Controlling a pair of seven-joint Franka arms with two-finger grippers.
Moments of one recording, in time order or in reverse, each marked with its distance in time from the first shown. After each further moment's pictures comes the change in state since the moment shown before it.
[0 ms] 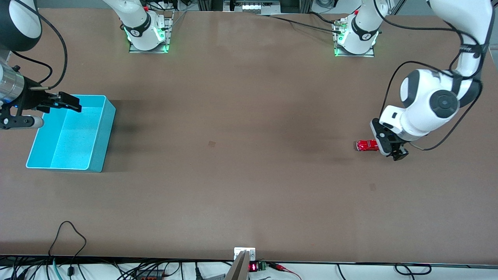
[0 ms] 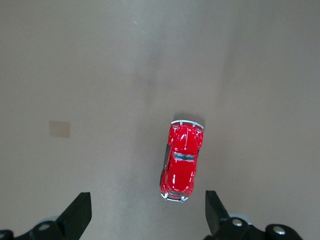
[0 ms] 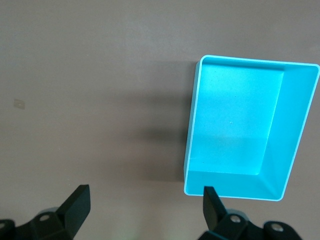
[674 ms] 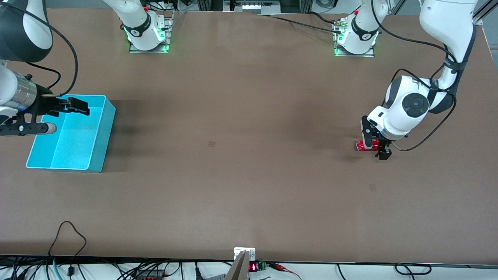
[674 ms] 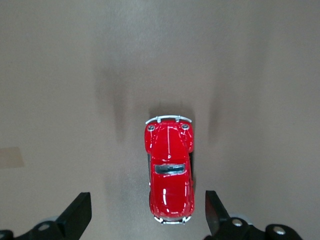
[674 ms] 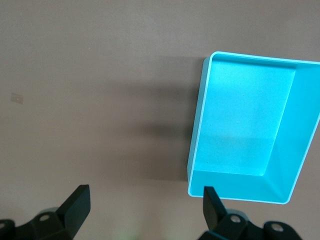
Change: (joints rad) left arm 0.022 0.079 0.000 -0.121 0.142 0.235 0.054; right arm 0.020 0.032 0.002 0.000 0.000 -0.001 -0.001
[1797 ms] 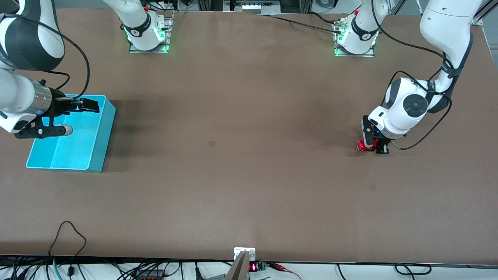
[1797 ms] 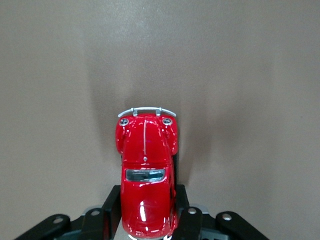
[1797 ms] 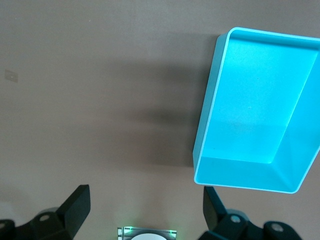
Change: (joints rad) left arm 0.033 0.038 -0.001 -0.046 0.000 0.081 0.025; right arm 0.018 0.033 0.001 -0.001 0.000 -0.065 0.000
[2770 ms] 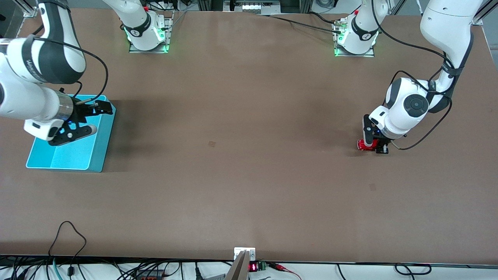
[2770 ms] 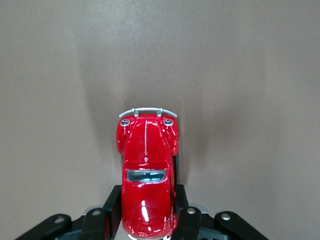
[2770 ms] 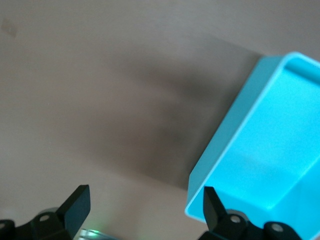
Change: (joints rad) left arm 0.004 -0.001 0.001 0.000 0.000 -0.001 0.059; right arm 0.008 -0.004 0.005 -0.200 0.009 0.198 -0.344
